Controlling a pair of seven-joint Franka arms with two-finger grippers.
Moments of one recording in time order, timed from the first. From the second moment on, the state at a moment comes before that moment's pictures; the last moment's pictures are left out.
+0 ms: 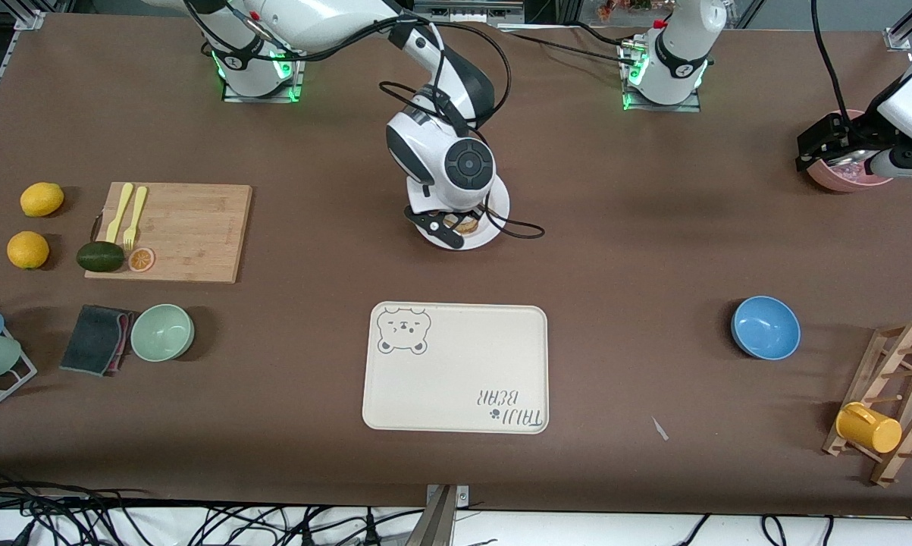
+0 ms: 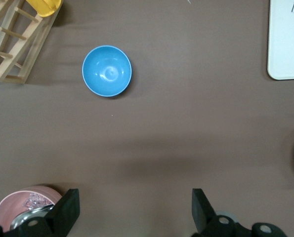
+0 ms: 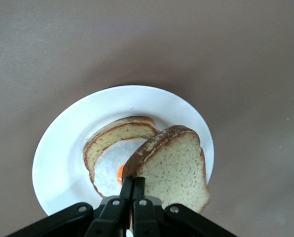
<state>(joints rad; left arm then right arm) 0.03 -0.12 -0.02 -1.76 0.04 1.58 0.06 0.74 0.76 0.13 -1.31 0.06 1.81 1.38</state>
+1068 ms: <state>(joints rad) 0.05 -0.12 -0.03 -1.75 -0.04 1.57 0.06 0.75 0.78 0.12 -1.29 0.03 1.89 1.38</state>
